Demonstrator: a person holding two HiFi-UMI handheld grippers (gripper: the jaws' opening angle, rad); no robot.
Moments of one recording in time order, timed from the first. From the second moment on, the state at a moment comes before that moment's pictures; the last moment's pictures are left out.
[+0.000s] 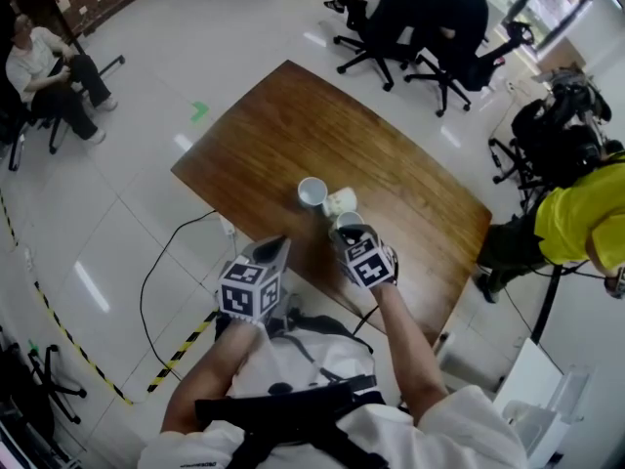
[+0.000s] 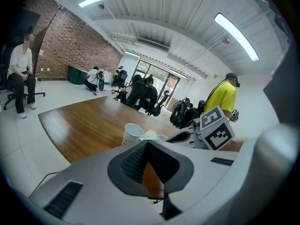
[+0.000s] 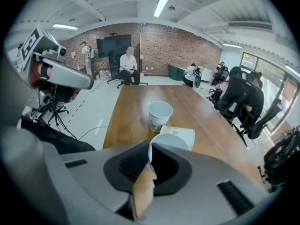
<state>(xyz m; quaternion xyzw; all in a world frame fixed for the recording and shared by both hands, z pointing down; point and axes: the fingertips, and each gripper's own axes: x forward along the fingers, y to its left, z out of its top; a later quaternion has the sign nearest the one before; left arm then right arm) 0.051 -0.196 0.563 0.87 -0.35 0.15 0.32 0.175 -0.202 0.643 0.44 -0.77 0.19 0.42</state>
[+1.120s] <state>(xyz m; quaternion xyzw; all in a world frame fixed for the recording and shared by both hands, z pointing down) 0.039 -0.207 0.559 0.86 -0.37 0.14 0.31 0.150 -0.277 0.510 0.44 -0.84 0.12 0.29</state>
